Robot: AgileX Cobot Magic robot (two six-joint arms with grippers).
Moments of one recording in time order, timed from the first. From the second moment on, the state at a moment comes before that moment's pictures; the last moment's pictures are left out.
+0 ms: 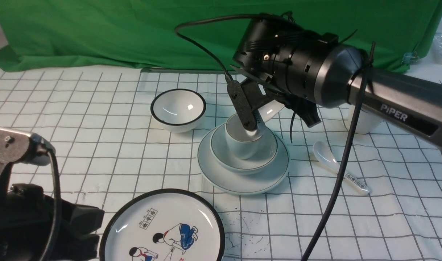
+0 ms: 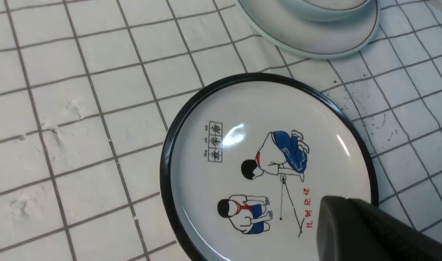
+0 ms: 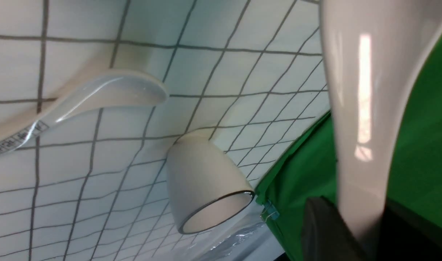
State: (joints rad) right arm 0.72 2.10 -1.86 -0.80 1.11 -0.93; left arm -0.37 0.78 -0.57 -0.28 0.65 0.09
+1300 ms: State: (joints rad) right arm 0.72 2.10 -1.86 -0.73 1.08 -0.91; left arm -0.37 0.78 -0.56 -0.28 0.65 0.10
